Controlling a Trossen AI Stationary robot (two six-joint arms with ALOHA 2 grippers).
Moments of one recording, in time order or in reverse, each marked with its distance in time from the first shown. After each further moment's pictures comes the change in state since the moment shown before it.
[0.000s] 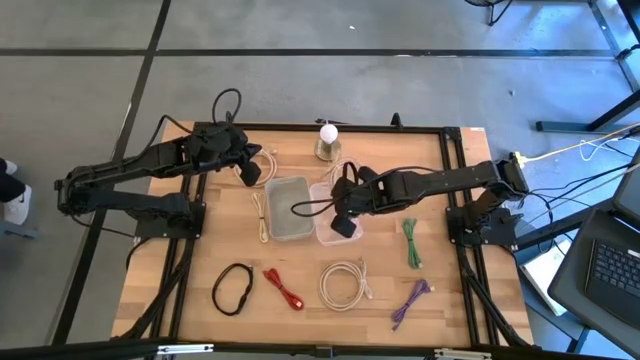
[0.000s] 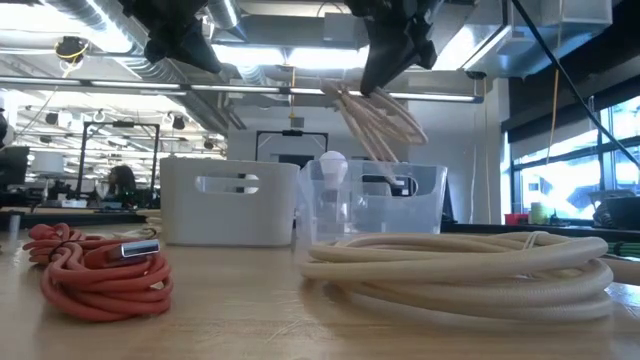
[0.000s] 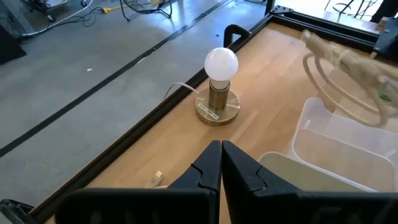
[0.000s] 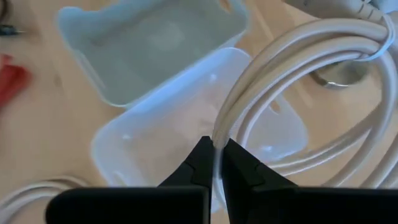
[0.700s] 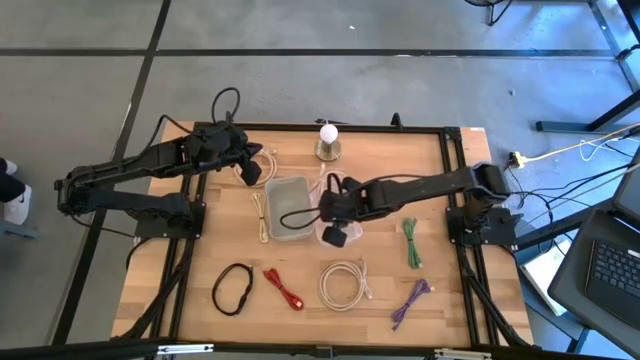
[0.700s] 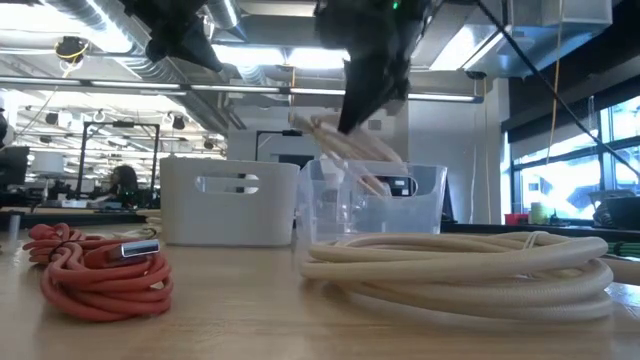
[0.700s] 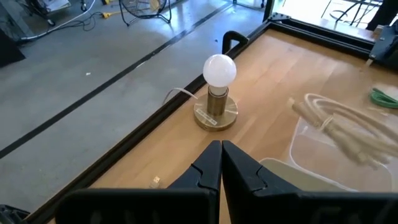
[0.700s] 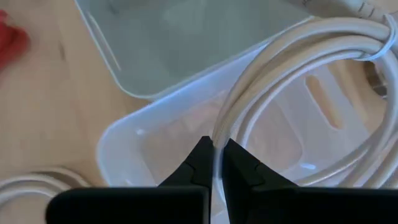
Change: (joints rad) left arm 0.000 0.000 0.000 0.023 0.002 0.000; right arm -0.010 0.149 0.000 0.093 -0.076 -0.108
